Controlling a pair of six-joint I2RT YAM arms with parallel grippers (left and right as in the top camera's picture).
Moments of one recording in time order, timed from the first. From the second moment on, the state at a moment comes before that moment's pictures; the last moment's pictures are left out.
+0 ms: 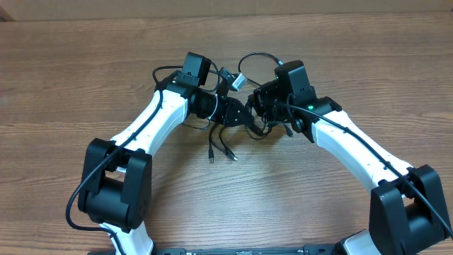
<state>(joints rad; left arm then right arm) -0.34 1.90 1.35 -0.62 0.93 -0.02 0.41 1.68 1.13 -0.29 -0.28 1.59</state>
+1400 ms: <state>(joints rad) -0.35 1.90 1.35 -0.96 0.84 0.86 0.22 1.69 1.06 -0.42 -0.69 1.10</state>
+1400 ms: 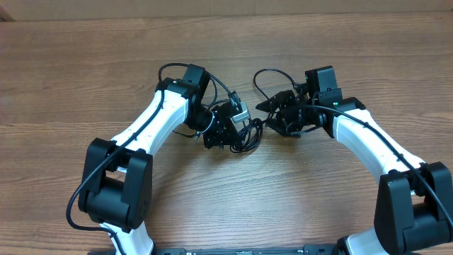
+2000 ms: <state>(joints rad) -0.35 1.90 1.31 -0.90 0.88 0.86 0.31 1.69 1.06 -0.47 -0.64 1.12</state>
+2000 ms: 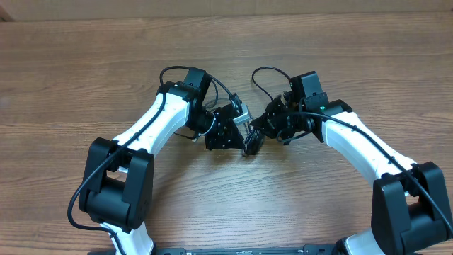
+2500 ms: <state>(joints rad) -0.35 1.90 1.31 -0.83 0.88 0.73 0.31 1.69 1.06 -0.46 -0.64 1.12</state>
